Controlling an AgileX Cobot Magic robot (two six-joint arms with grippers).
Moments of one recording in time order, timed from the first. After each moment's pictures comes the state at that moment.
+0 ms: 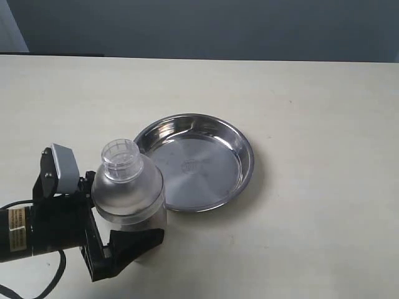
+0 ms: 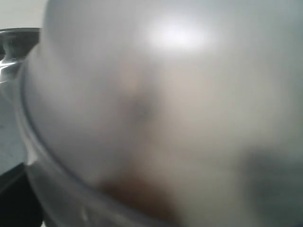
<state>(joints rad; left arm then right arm) -0.13 1.75 -0.17 0.91 -1.22 -0.33 0.18 0.00 0.00 0.25 0.32 -0.03</state>
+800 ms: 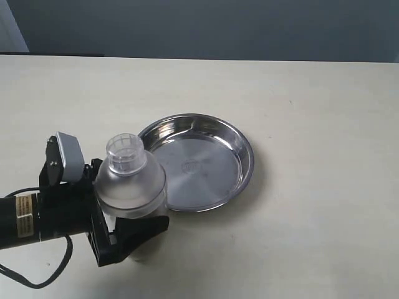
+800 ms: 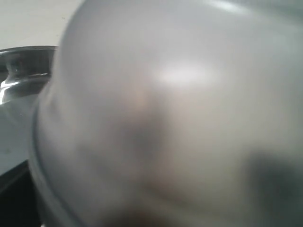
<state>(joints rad) -0.13 1.75 -0.22 0.92 -1.21 -0.33 0.18 0.00 0.00 0.25 0.32 -0.03</state>
